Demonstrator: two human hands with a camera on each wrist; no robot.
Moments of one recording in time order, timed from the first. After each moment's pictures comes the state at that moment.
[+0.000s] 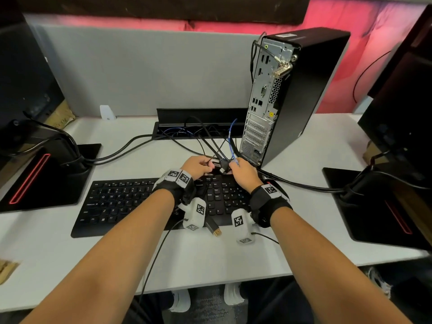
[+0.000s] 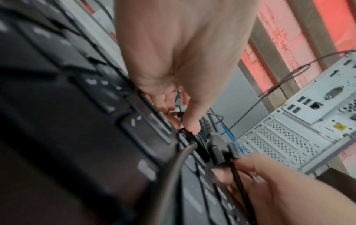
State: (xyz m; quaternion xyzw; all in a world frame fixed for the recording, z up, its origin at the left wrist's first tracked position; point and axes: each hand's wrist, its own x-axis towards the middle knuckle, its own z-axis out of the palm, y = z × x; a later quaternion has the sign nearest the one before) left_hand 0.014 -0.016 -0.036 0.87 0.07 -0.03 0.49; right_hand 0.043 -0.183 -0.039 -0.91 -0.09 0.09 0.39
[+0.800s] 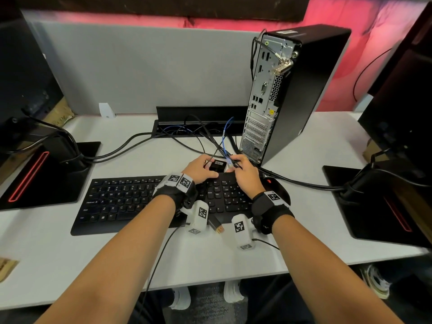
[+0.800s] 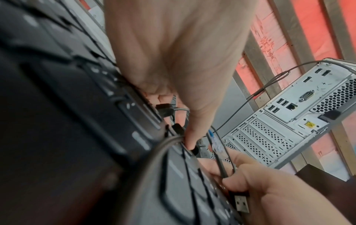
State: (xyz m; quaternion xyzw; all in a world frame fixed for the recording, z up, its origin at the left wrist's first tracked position) left_hand 0.001 -0.025 -0.035 0.90 0.09 -0.08 0.42; right_hand 0.030 -0.191 -0.053 -0.87 -0.09 0.05 0.49
